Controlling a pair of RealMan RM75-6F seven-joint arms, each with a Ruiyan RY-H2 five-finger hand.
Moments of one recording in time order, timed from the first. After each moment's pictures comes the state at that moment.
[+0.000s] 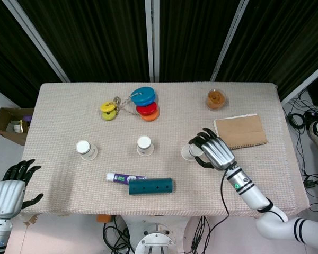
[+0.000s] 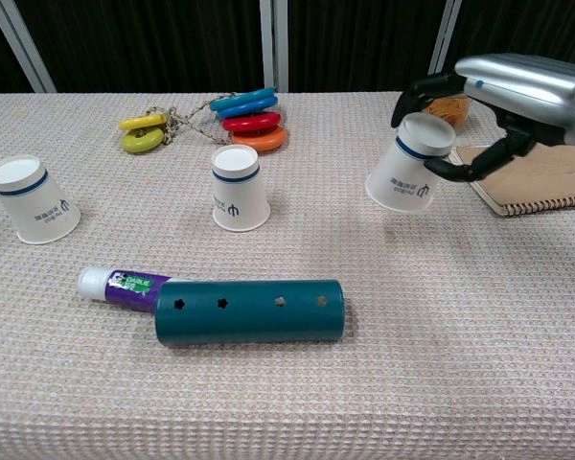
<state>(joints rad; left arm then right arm) 0.01 -1.19 0.04 -1.60 1.59 1.56 0.13 0.61 -1.40 0.17 -1.59 -1.45 1.00 -0.17</state>
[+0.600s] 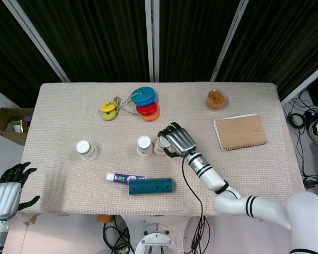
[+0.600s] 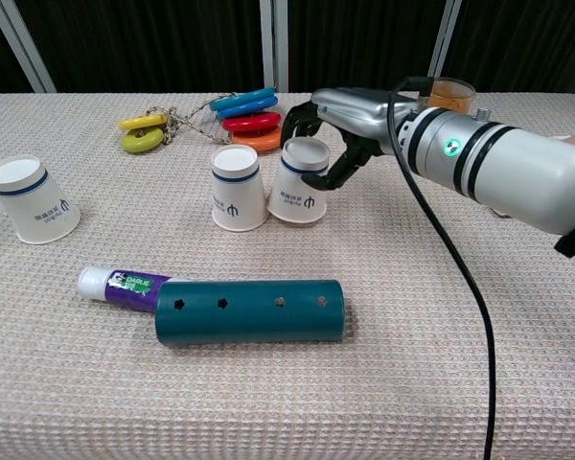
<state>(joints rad) 0.02 -1.21 0.04 -1.53 1.55 1.54 0.07 0.86 -1.73 0.28 -1.34 -1.15 0.82 -0.31</state>
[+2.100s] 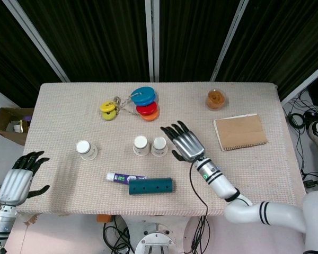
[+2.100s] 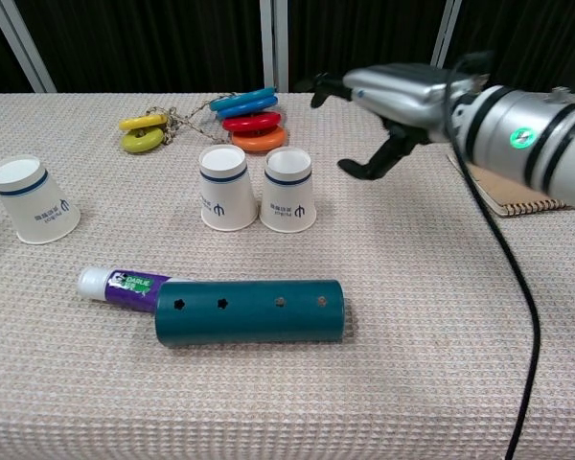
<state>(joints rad) -0.10 -1.18 0.00 -1.53 1.60 1.44 0.00 0.80 -1.52 0.17 -1.60 -1.16 1.01 -0.44</state>
